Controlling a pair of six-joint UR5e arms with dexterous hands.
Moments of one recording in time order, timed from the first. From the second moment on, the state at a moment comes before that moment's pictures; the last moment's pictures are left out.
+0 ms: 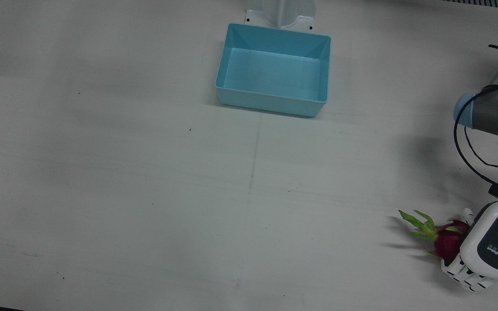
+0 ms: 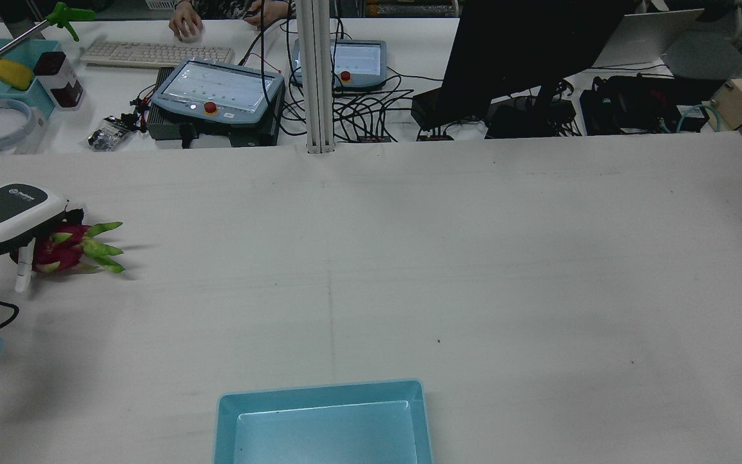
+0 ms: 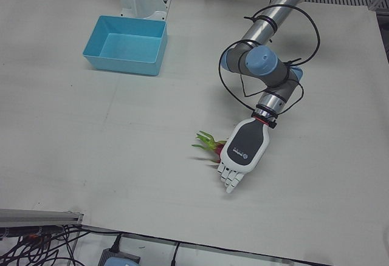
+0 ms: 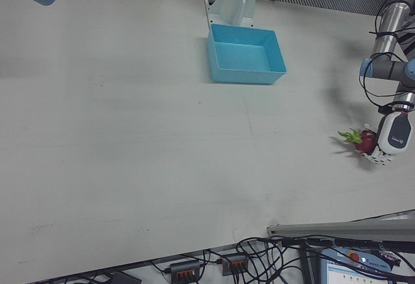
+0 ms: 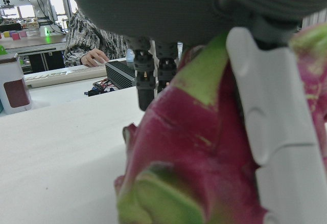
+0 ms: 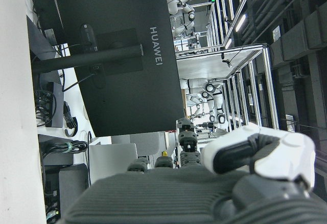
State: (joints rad) left arm -1.01 -1.90 -1.43 0.19 1.58 1.75; right arm 1.46 -1.64 1.69 -3.22 -1.56 0.16
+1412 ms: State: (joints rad) left arm -0.97 -2.09 -1.72 0.48 1.80 1.55; right arm 1.46 -1.64 1.70 -3.22 -1.56 0.16
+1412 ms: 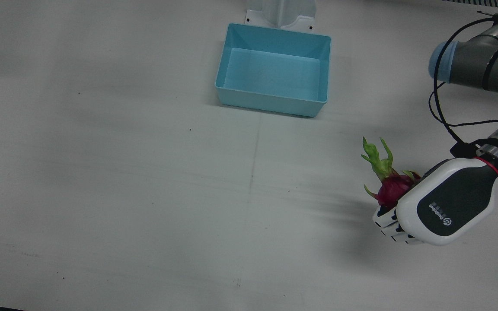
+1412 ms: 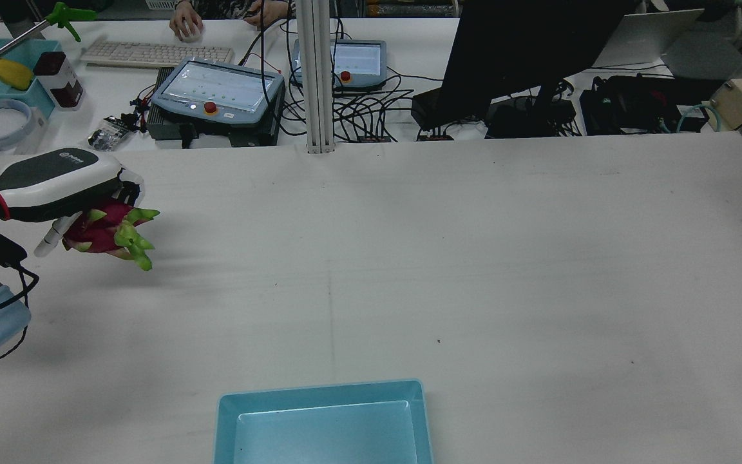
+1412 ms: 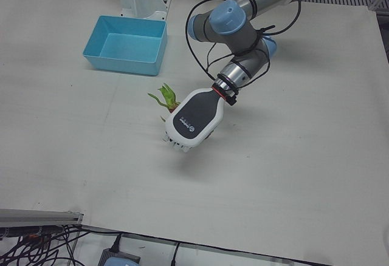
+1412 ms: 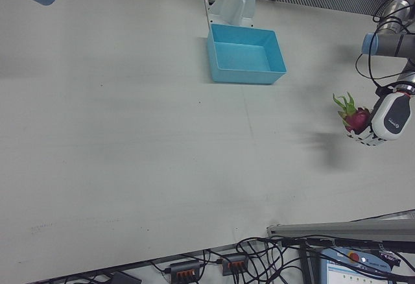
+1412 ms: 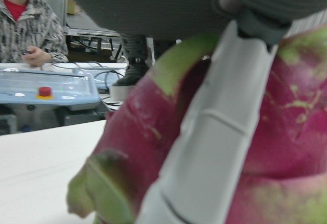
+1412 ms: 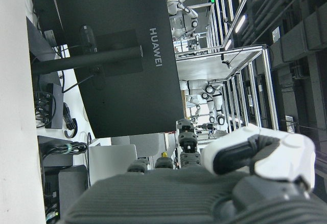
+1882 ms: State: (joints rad) left arm -0.71 -2.23 -1.81 0.60 1.87 1.42; right arm 1.46 -1.64 1.70 -3.23 -1.56 0.16
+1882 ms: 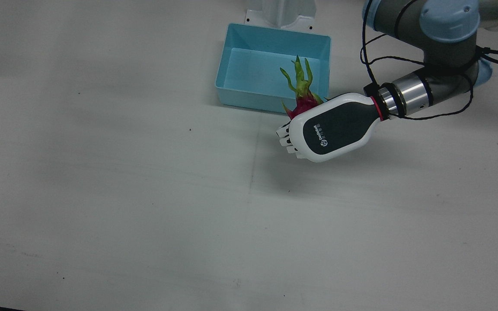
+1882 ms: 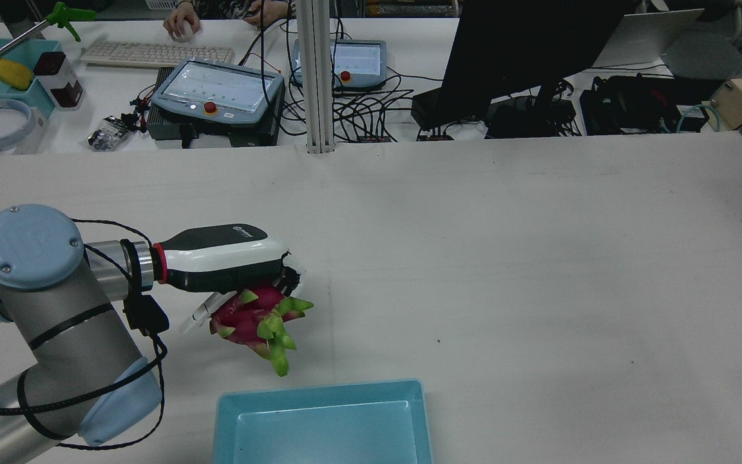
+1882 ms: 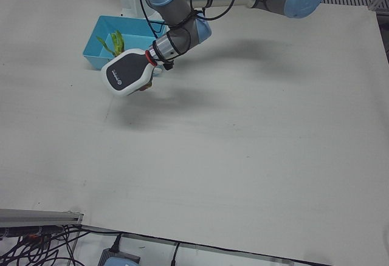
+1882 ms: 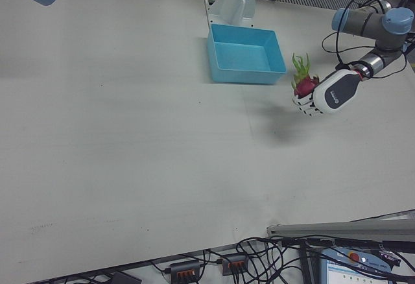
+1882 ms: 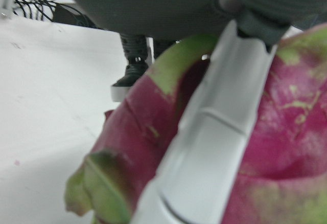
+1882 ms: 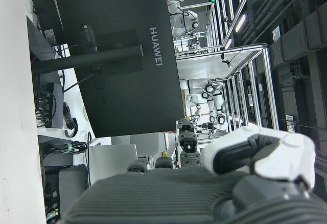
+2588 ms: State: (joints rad) left arm -0.57 -2.29 -1.90 0.62 2.04 1.27; right arm 1.46 -1.64 1.70 -3.23 -1.56 0.16
